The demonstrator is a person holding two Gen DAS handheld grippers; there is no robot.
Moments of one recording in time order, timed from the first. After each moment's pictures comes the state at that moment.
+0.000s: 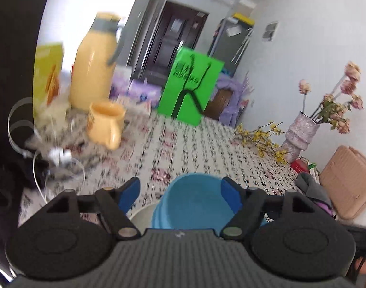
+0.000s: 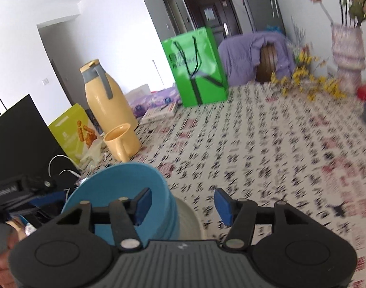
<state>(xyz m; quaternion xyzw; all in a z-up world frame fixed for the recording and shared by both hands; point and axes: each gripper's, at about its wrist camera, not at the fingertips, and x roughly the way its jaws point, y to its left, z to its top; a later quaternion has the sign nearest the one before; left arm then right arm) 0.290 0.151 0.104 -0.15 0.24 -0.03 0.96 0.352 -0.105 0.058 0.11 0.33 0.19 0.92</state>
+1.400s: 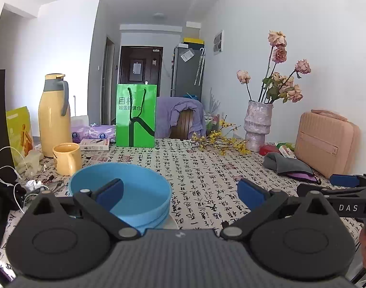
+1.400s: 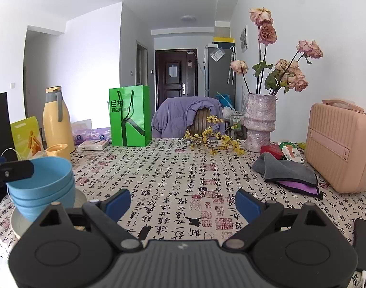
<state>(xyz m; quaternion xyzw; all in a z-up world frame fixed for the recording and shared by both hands) 0.193 0.008 0.087 -0.03 0.15 -0.07 0.99 0.224 -0.238 0.056 0.01 0.19 0.05 0.98</state>
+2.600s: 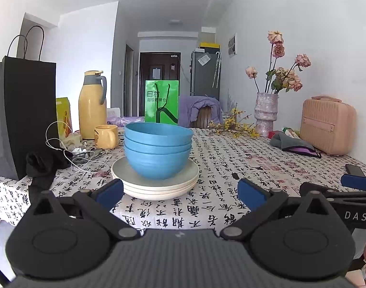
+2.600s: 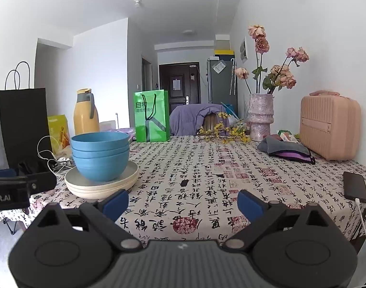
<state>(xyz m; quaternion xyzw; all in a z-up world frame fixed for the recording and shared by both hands) 0.036 0.023 0.037 -0.01 0.13 -0.02 0.99 0.048 -0.189 0.009 0.03 0.15 0.06 0.99</state>
